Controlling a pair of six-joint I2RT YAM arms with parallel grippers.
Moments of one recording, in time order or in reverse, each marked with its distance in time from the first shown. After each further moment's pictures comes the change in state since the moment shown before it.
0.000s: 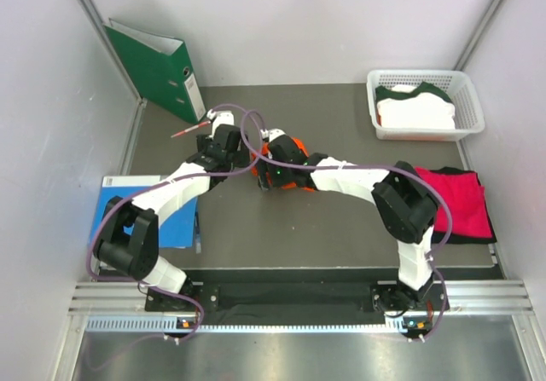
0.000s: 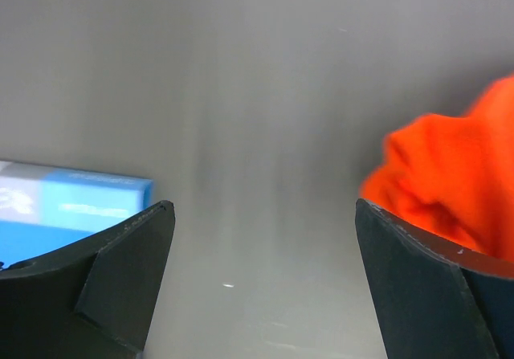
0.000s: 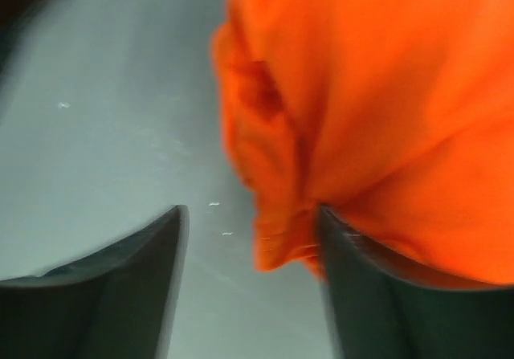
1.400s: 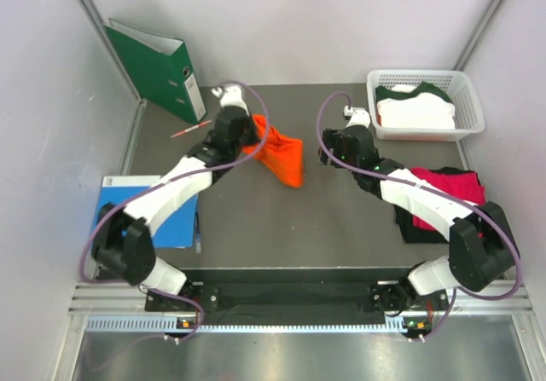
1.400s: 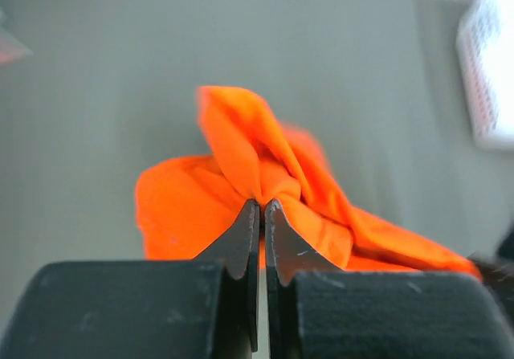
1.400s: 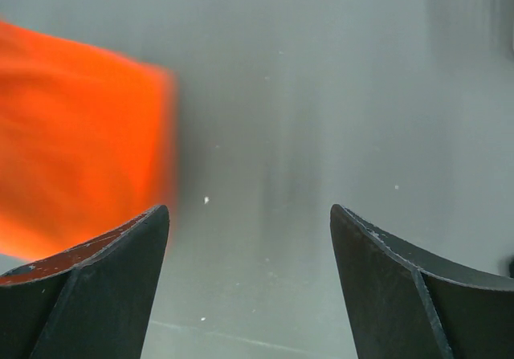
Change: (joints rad) left arm -0.080 0.000 0.124 0.168 0.232 -0.161; right arm -0.269 -0.523 -0.415 0.153 0.209 0.031
